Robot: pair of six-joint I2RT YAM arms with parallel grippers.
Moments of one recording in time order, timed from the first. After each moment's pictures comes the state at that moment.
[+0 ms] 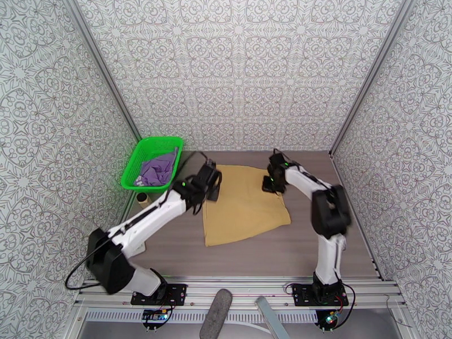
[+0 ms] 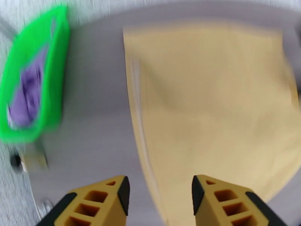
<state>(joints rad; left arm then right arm) -0.67 1.44 1.23 -0.82 -0.35 -0.38 0.30 2.24 1.79 -0.75 -0.21 0.46</state>
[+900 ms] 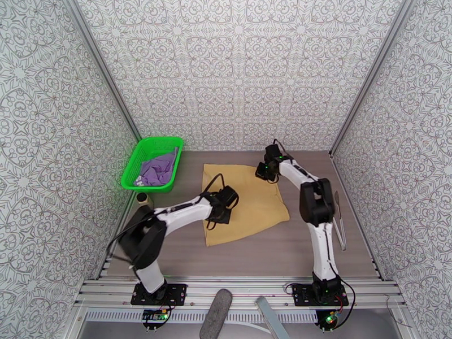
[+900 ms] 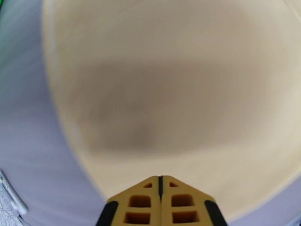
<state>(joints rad) -0.72 1.84 1.23 -0.68 -0.21 -0.50 0.28 2.16 1.79 -0.62 -0.29 0.60</state>
